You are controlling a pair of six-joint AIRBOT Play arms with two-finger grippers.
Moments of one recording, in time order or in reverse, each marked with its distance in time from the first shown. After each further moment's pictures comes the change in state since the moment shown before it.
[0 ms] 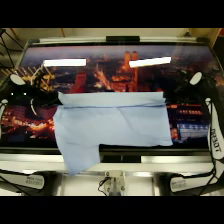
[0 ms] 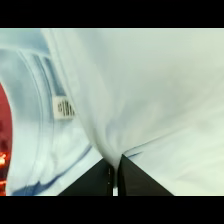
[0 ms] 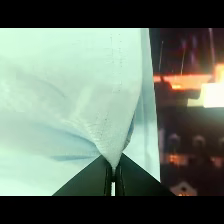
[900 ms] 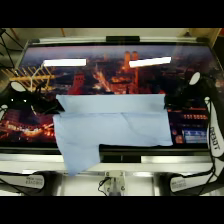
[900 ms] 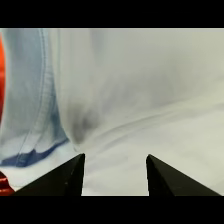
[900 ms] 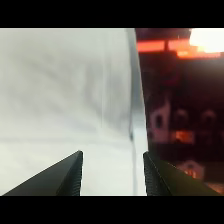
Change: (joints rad) left arm 0.039 0.031 -0.114 -0.026 -0.031 -0.009; right arm -0.002 -0.020 0.029 -0.076 0.209 0.033
